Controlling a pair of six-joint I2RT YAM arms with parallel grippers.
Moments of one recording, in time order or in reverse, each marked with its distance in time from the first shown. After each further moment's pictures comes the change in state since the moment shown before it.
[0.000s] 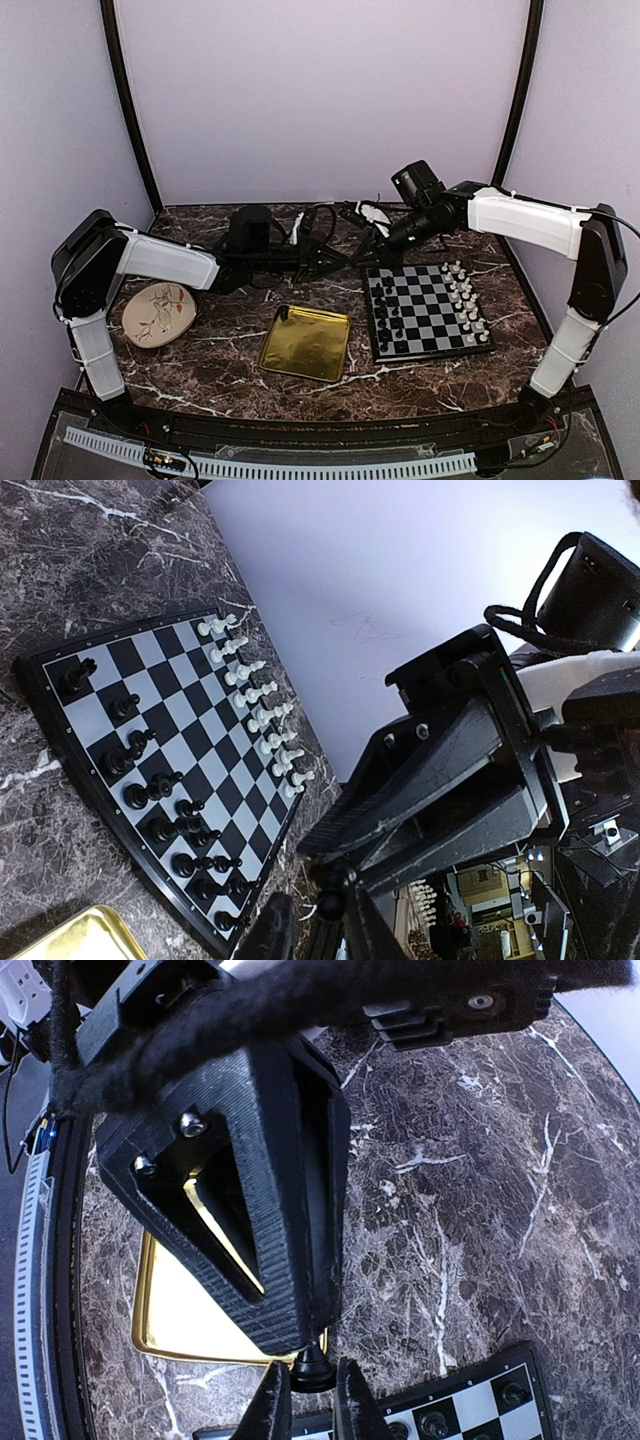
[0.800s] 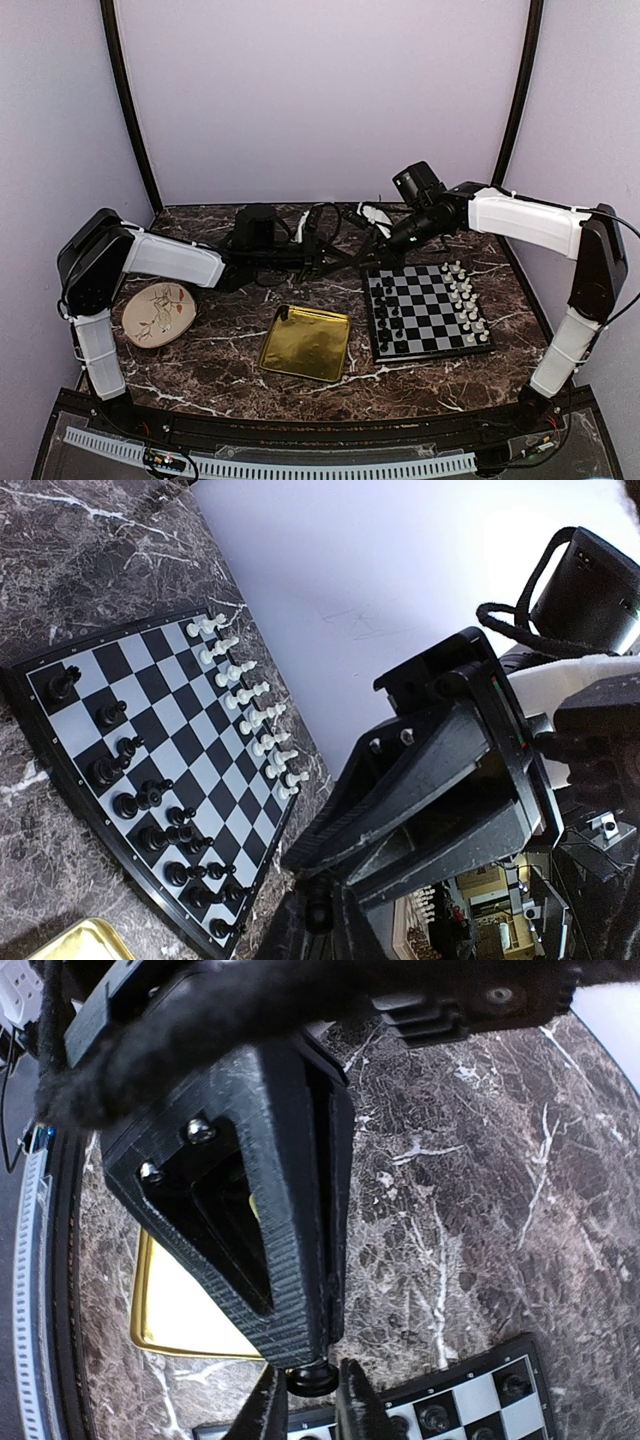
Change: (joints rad) left arm -0.006 0.031 0.035 0.010 0.019 0.001; right arm 0.000 0.000 -0.007 -0.008 0.002 -0.003
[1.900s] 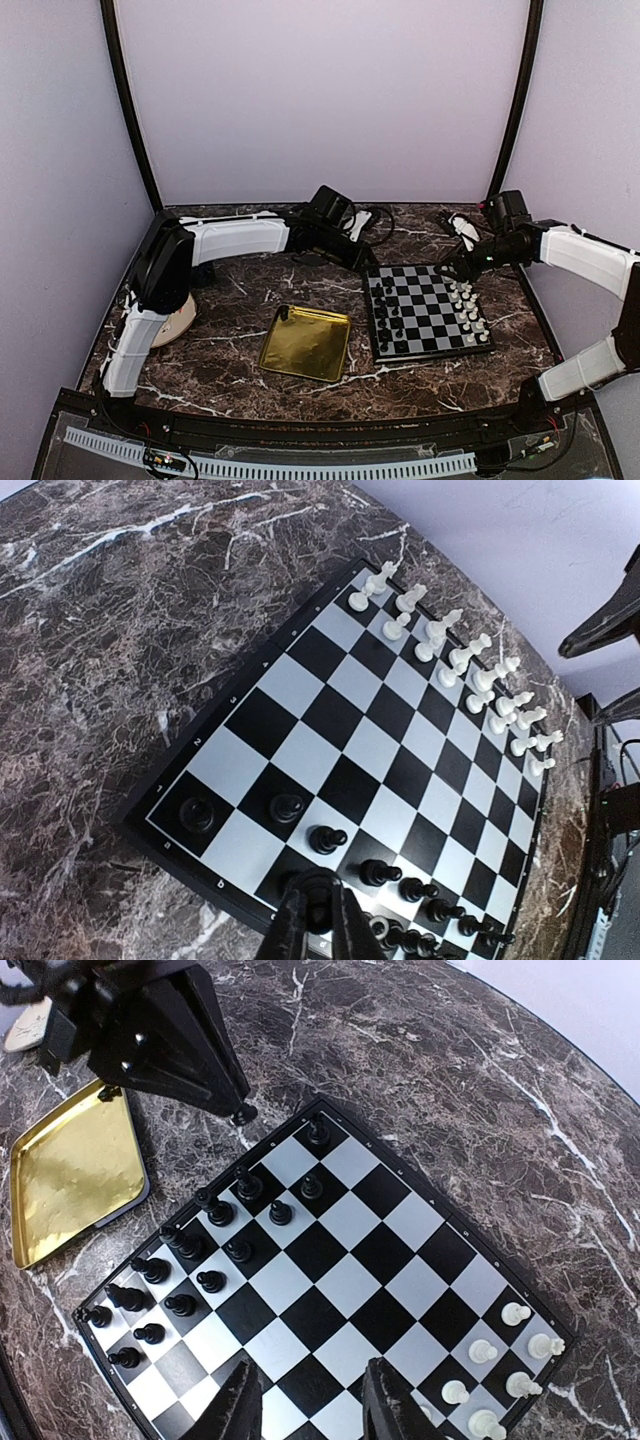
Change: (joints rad) left arm -0.067 0.431 0.841 -0.914 -0.285 0.754; right arm -0.437 -0.383 -0.490 0.122 0.072 0.003
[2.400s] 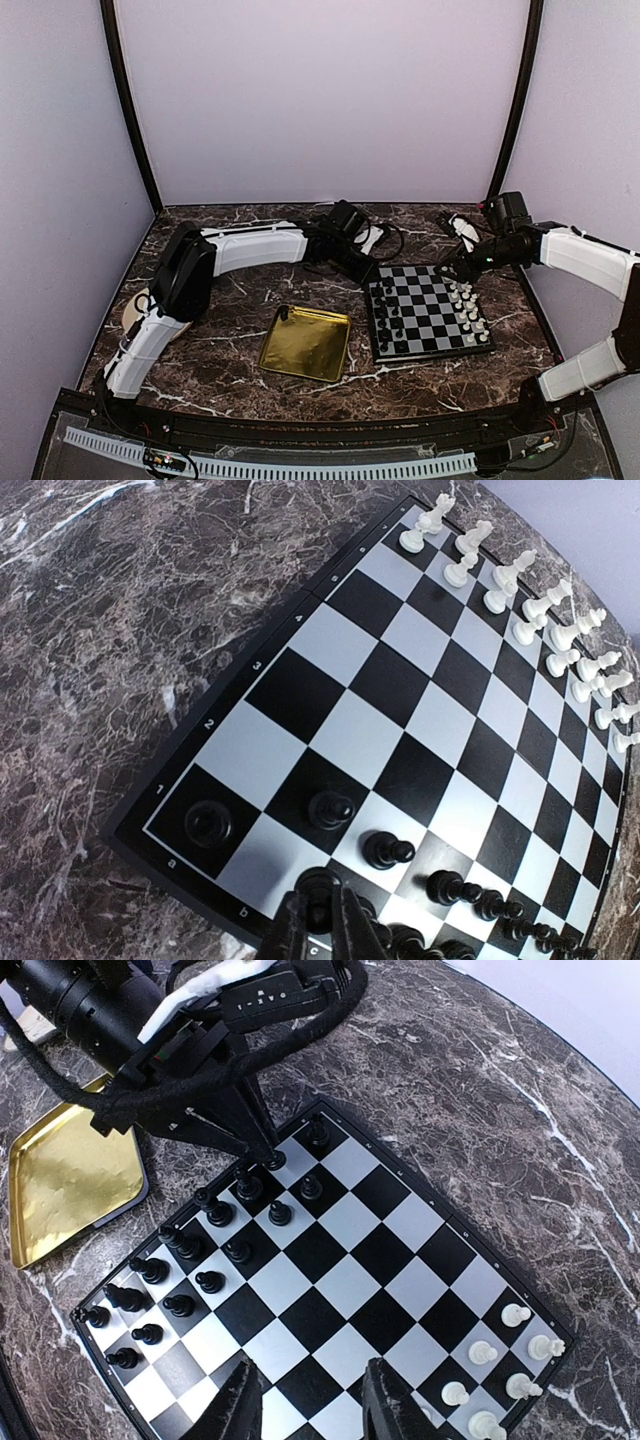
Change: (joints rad) left arm -0.045 0.156 0.174 -0.124 -0.139 0.103; right arm -0.002 -0.006 -0.014 0.021 -0.001 -0.002
